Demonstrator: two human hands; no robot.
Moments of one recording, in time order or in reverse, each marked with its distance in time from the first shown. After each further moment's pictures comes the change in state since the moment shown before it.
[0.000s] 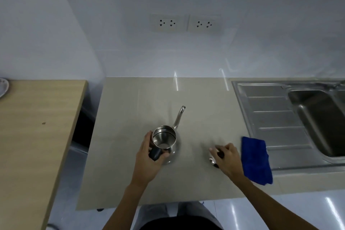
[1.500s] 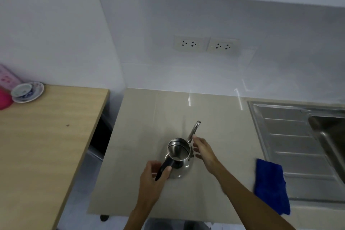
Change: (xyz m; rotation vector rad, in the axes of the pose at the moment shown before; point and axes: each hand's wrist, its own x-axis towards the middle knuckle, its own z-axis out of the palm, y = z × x) left_hand -0.035 0.009 -0.017 -0.044 0.155 -0.210; right_hand 0.057 -0.153 0.011 0.918 -0.486 0.334
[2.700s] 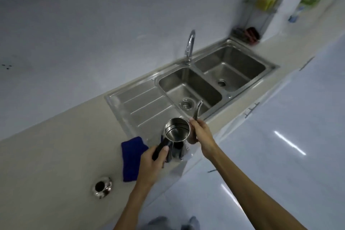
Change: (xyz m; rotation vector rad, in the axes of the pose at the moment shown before) left_hand -0.222 0.136 0.398 0.062 -0.796 0.266; right_hand -0.231 0.114 -0.460 0.514 0.629 -0.179
